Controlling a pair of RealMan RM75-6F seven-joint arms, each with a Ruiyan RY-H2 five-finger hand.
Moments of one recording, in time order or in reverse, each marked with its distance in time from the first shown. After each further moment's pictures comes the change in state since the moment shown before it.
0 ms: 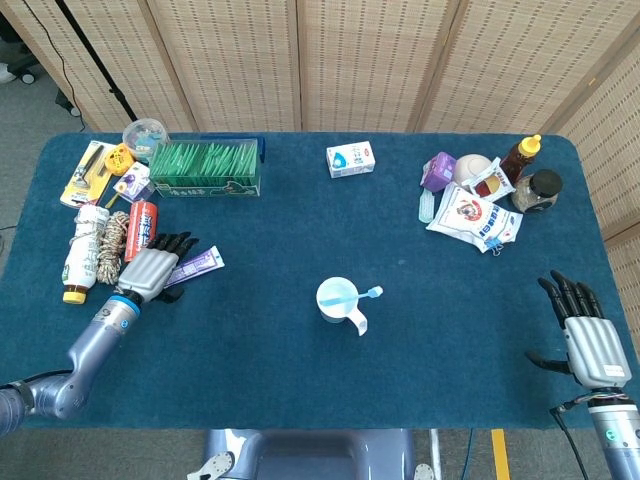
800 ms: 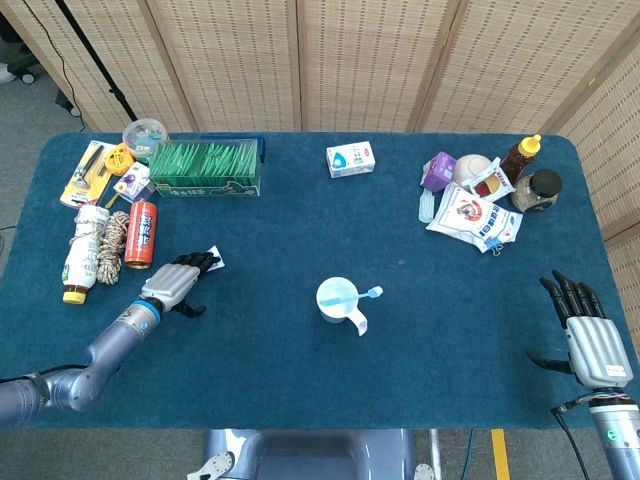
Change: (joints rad) left arm -0.063 -0.016 0.006 -0.043 -0.104 -0.147 -0.084; right arm -0.003 0.004 0.003 0.002 0.004 0.005 0.009
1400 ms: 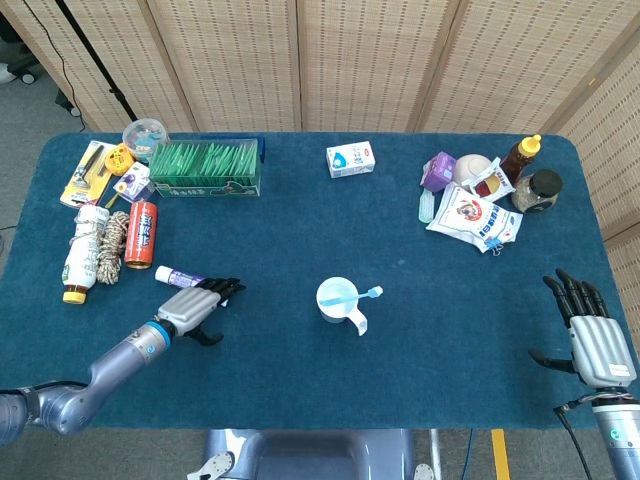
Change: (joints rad) left arm 0.015 0.074 0.023 -0.174 0.183 -0.012 -0.082; right arm 0.000 0.005 0.001 0.001 0.001 -0.001 0.013
